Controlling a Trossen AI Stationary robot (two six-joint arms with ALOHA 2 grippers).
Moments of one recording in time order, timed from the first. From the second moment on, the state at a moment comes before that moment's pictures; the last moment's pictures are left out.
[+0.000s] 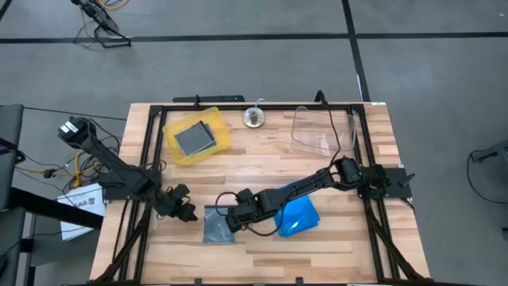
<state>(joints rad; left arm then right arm) -0.65 0.98 0.22 -0.04 -0.12 -1.76 0.30 2.31 1.83 -0.74 0.11 1.29</state>
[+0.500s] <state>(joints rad) -0.66 1.26 0.31 0.06 -0.17 -1.72 0.29 2.31 1.83 -0.72 0.11 1.28</state>
